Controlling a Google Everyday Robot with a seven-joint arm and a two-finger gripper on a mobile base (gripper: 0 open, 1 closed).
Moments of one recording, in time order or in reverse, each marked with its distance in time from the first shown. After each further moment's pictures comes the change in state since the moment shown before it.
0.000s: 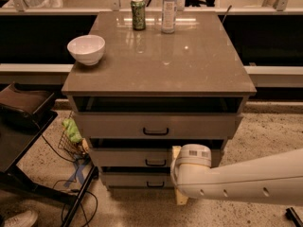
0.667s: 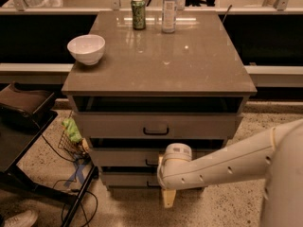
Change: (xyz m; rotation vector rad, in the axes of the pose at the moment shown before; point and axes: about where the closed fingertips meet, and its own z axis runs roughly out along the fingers) arm -0.037 0.018 0.077 -0.126 -0.064 -0.042
